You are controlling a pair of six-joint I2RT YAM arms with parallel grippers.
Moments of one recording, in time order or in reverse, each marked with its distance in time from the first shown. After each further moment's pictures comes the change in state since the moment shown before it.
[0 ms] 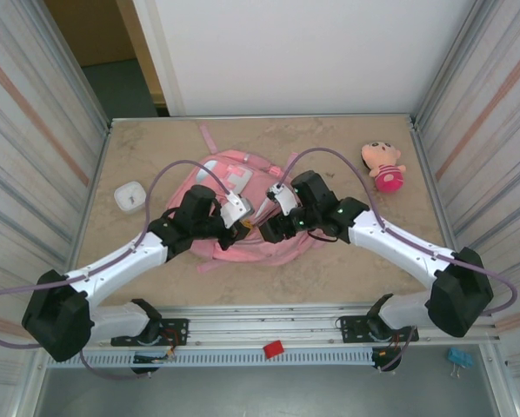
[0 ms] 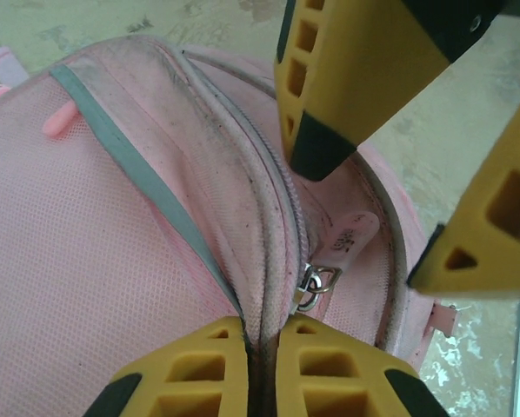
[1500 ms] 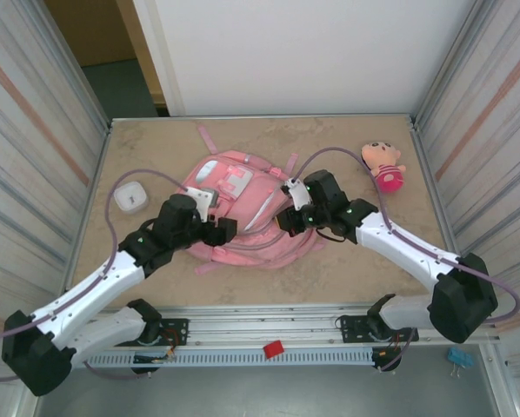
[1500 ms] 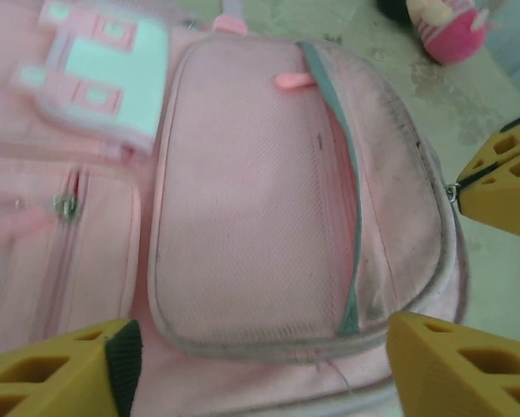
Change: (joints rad) left arm 0.005 -0.272 -0.048 -0.203 -0.341 -0.663; right arm -0.093 -0.039 -0.065 0.038 0.047 0.068
